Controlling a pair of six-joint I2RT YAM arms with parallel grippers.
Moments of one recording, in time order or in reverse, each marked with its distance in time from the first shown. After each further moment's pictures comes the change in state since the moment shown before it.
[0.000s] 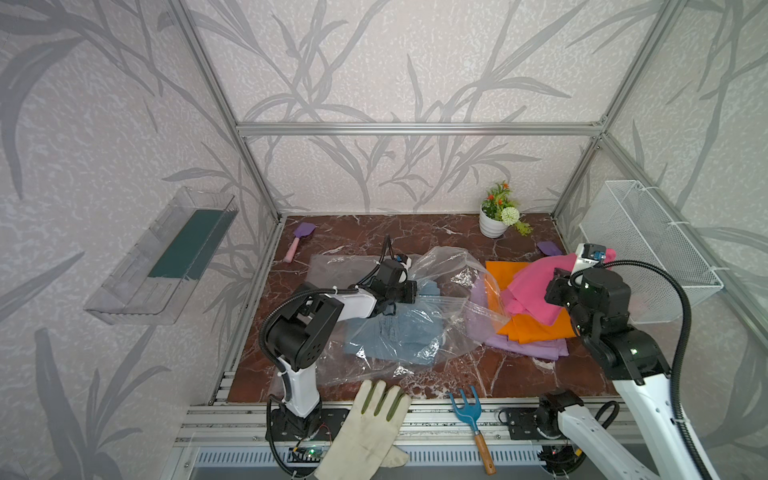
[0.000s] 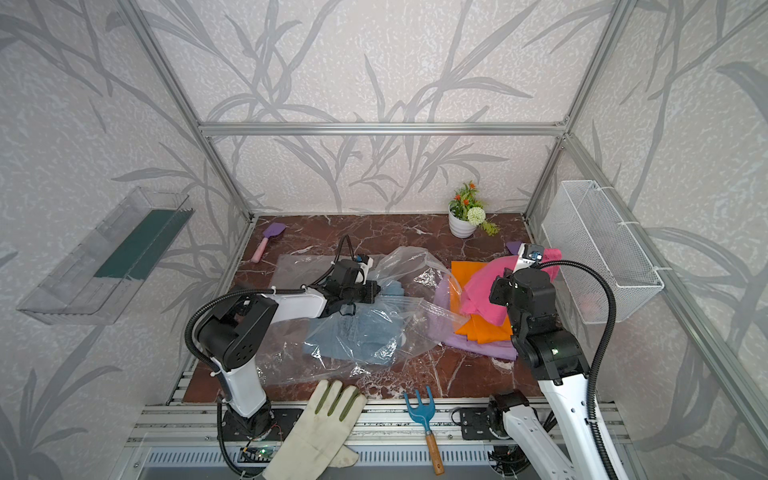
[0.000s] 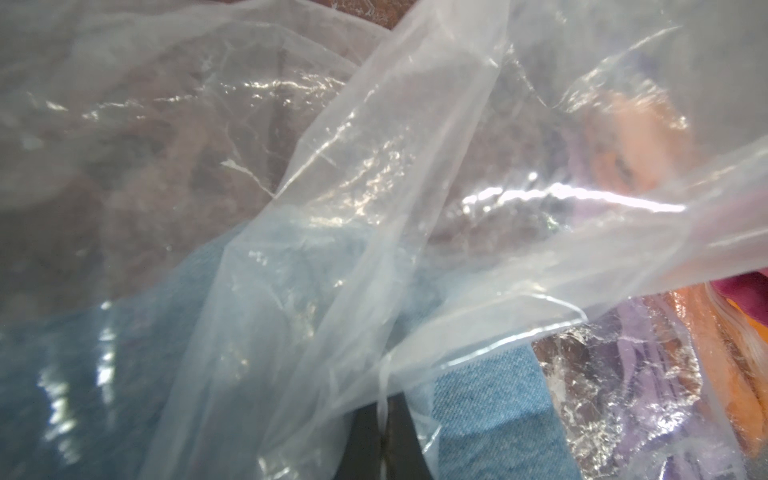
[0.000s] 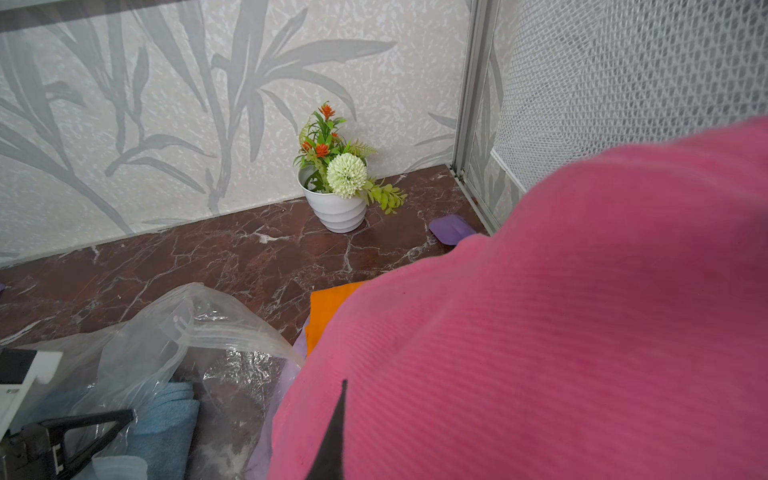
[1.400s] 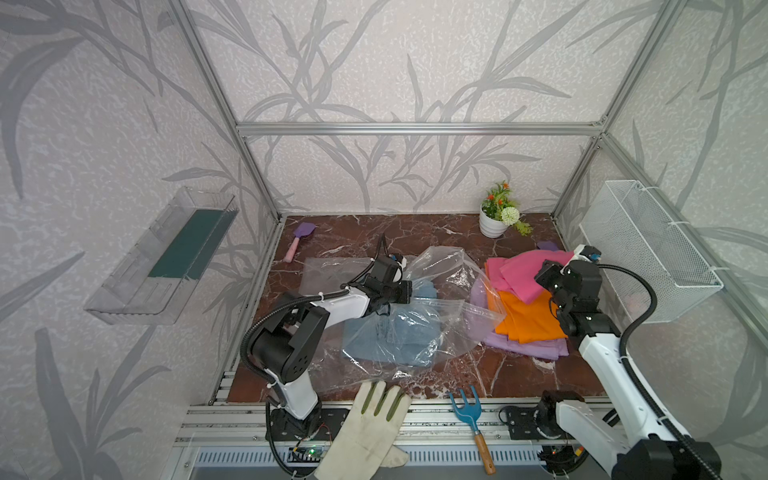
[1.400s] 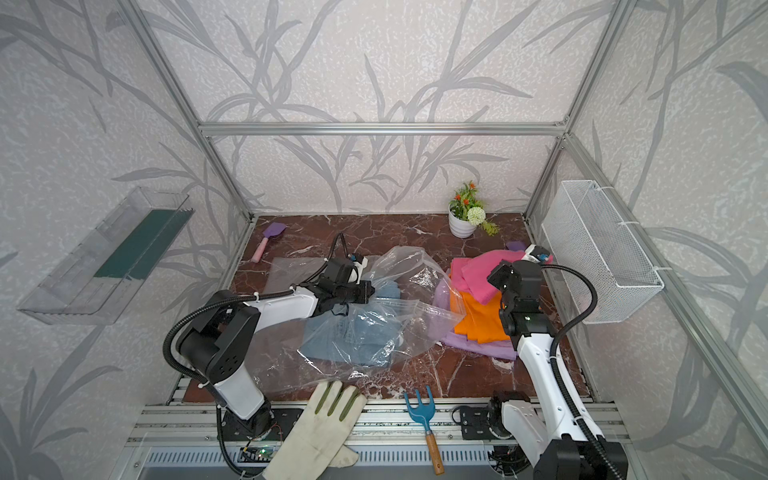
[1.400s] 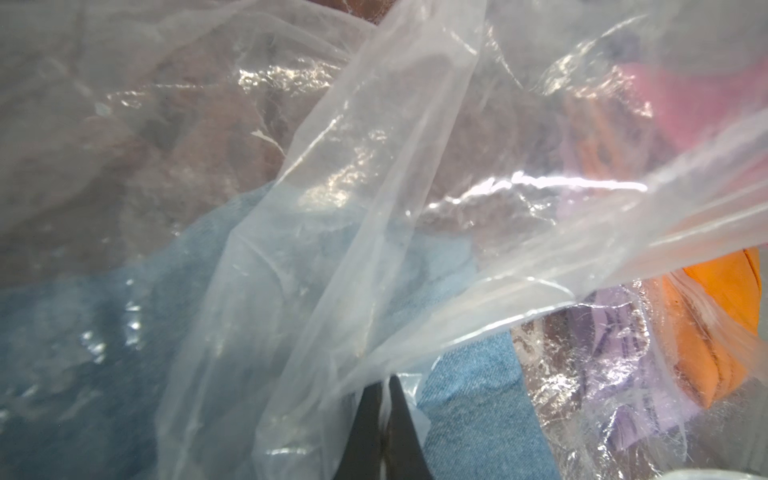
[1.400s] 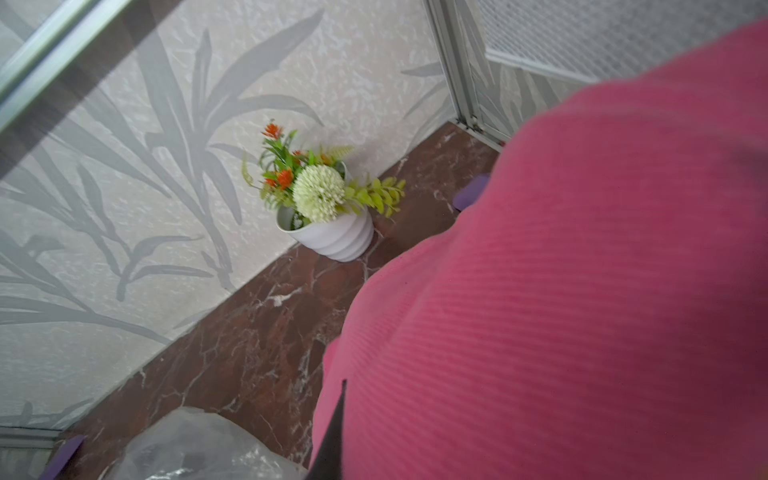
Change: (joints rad) left arm 0.014 -0.106 0.006 -0.150 0.036 0.000; right arm -0.213 0.187 -0.338 0.550 -0.193 0.343
